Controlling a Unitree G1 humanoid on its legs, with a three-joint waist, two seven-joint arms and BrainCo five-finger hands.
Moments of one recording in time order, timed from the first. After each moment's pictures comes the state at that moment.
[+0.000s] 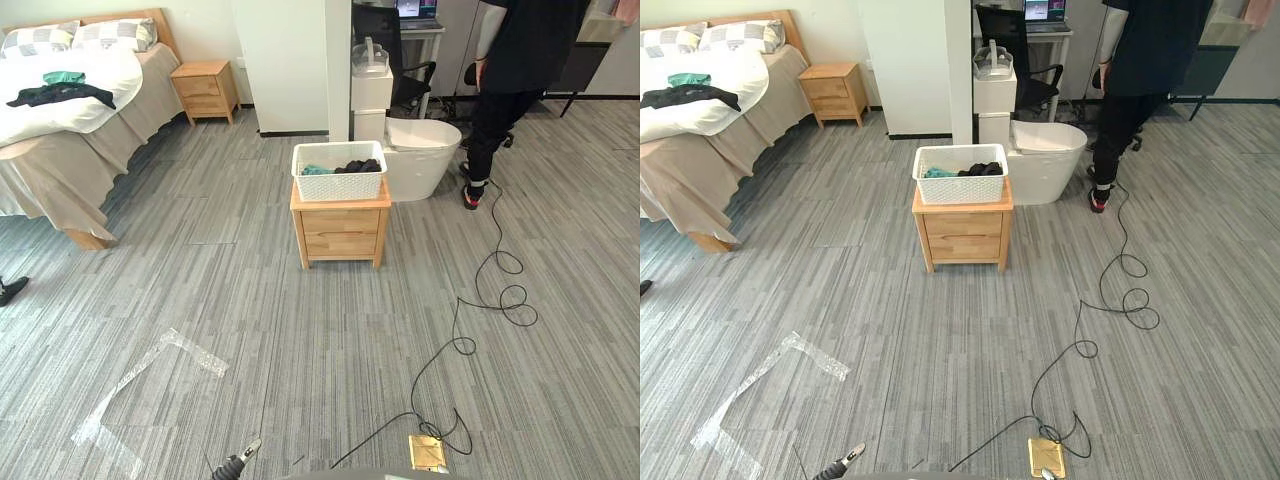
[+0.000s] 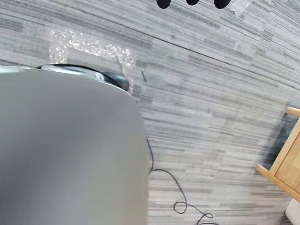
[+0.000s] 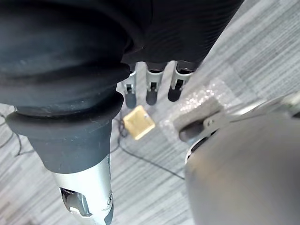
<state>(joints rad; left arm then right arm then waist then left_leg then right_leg) 0.10 0.09 0.21 1.16 -0.08 -0.04 -0.02 0.08 -0.04 -0.63 1.20 0.08 0.01 0.07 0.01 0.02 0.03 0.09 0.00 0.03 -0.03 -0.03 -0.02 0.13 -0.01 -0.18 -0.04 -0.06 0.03</state>
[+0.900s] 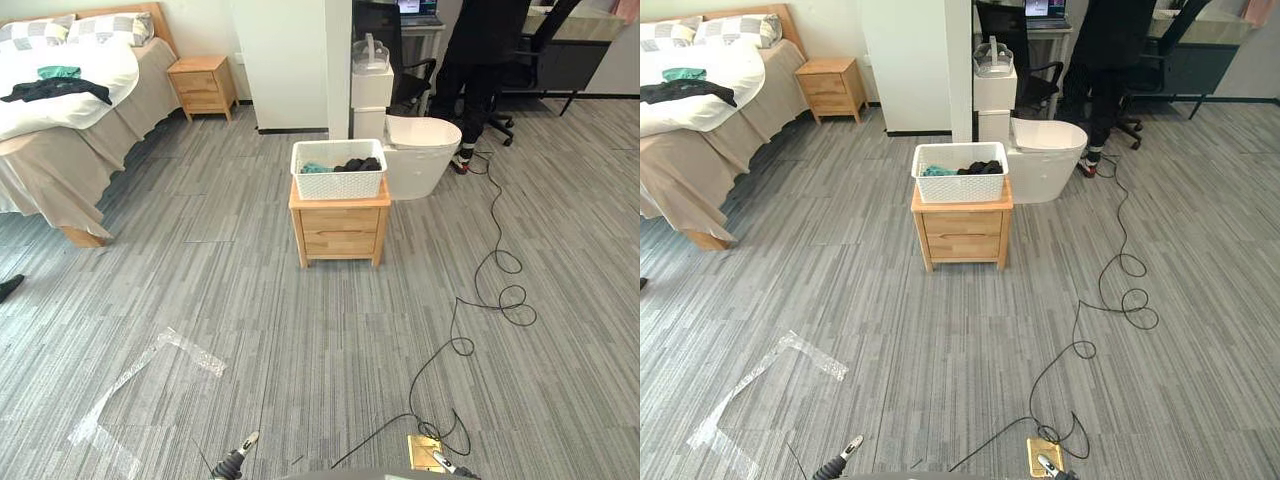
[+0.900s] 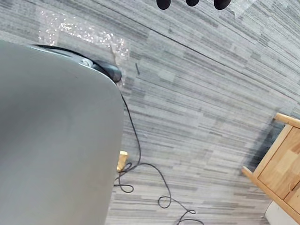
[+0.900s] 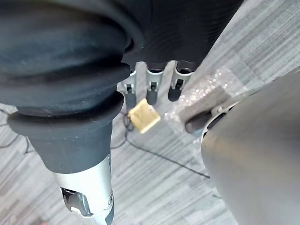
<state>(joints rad) 0.09 0.08 0.23 1.18 -0.14 -0.05 -0.04 0.05 -0.03 -0.65 1.20 0.08 0.01 0.07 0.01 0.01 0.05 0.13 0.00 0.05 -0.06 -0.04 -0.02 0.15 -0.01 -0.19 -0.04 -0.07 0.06</state>
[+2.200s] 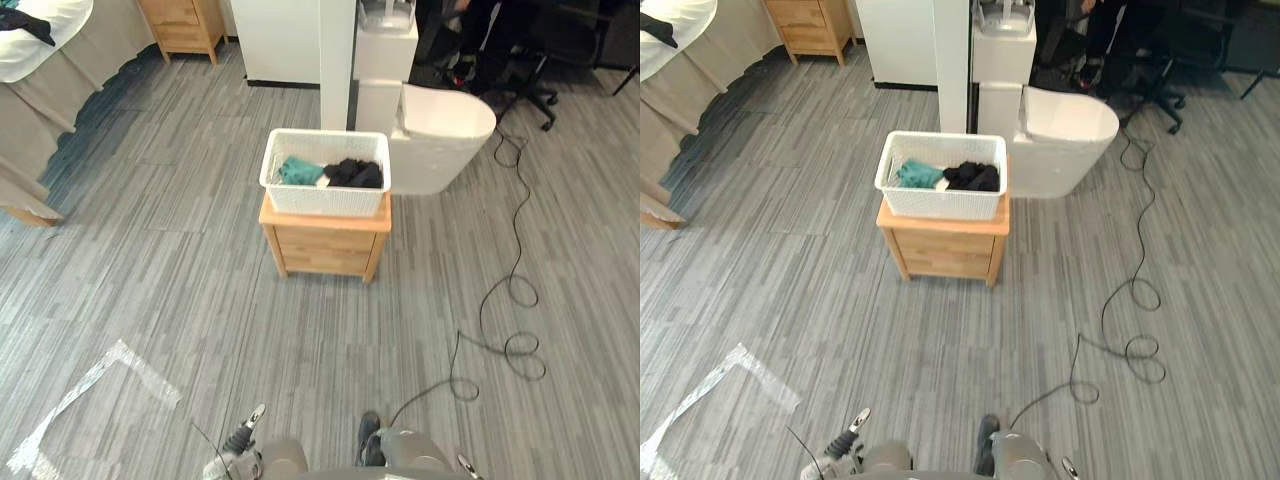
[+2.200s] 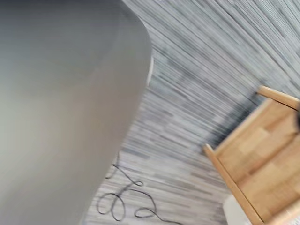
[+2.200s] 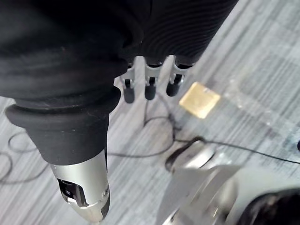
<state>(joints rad) 0.02 0.04 0.36 1.09 -0.15 -0.05 -0.09 0.03 -0.04 -0.82 1.20 0.18 0.04 0.10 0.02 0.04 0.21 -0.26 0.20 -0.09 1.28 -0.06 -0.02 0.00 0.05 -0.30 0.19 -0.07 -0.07</state>
